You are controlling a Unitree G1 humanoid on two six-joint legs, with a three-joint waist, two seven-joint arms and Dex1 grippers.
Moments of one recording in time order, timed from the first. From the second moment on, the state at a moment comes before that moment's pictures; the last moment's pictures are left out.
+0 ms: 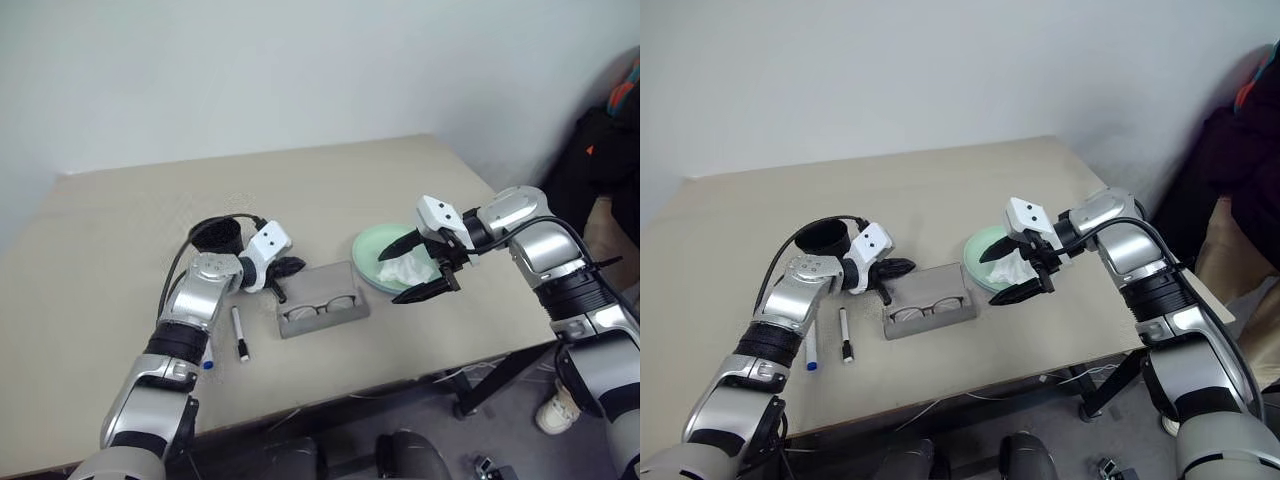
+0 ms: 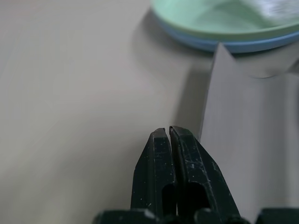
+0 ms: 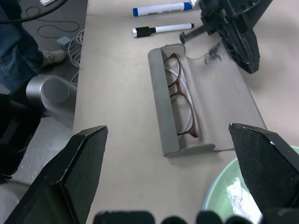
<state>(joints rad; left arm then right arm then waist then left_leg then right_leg) -0.62 0.51 -0.17 0.41 -0.02 0.27 -0.95 -0.91 -0.61 0.36 0.31 0.20 0.33 1.58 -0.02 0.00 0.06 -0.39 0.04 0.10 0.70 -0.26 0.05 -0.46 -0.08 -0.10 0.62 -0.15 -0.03</state>
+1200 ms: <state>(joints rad) -0.44 0.66 -0.16 -0.19 -0.06 0.74 -0.96 -0.91 -0.59 0.36 0.33 0.20 0.31 1.57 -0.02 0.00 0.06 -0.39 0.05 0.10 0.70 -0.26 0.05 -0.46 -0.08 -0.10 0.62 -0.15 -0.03</state>
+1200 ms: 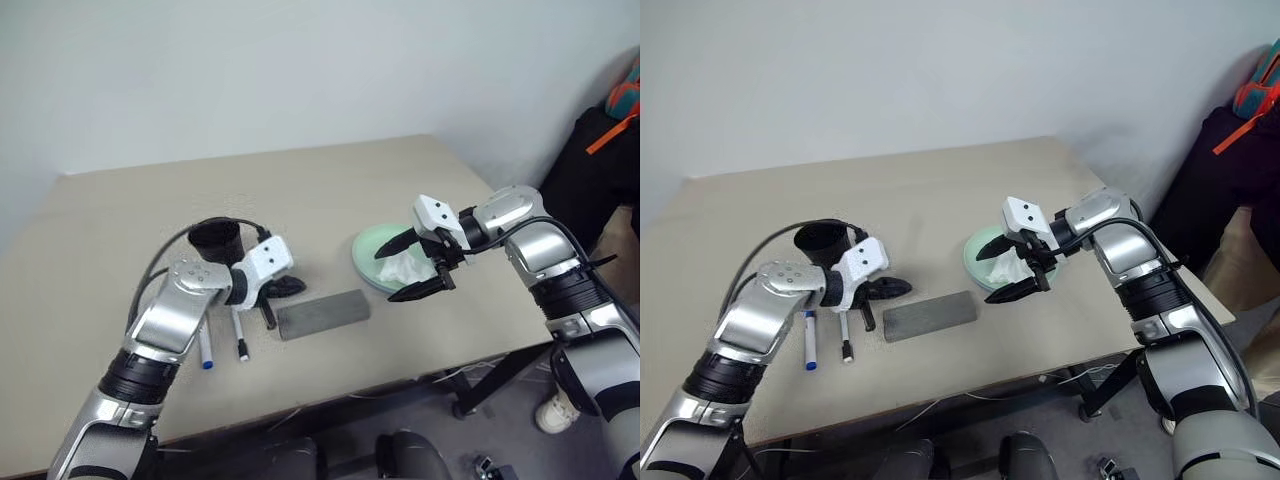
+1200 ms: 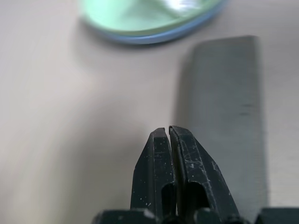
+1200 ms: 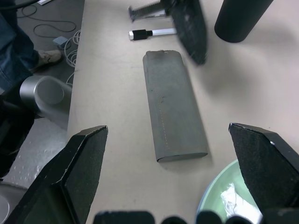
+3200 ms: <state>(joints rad) -0.27 0.50 0.26 -0.50 -0.81 1.61 0.34 -0.97 -0.55 0.42 0.40 0.21 0.27 1.61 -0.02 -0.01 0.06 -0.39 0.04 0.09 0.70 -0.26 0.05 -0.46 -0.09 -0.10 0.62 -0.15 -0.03</state>
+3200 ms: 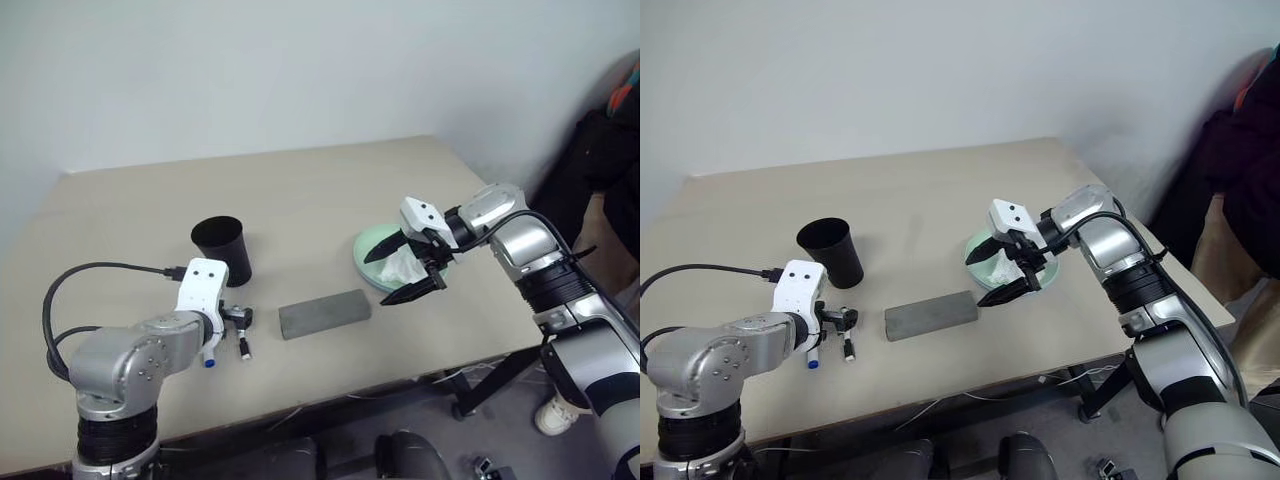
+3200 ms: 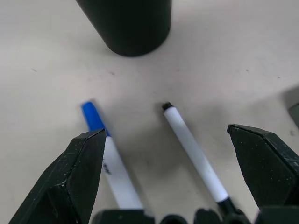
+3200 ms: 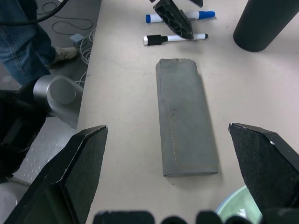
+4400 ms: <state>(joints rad) -0.24 0.83 -0.13 -0.32 -1.96 1.04 1.28 -0.96 -0.54 0.41 0.38 0.20 0.28 1.61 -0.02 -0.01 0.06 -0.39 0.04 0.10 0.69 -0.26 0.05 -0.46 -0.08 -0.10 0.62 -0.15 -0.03</state>
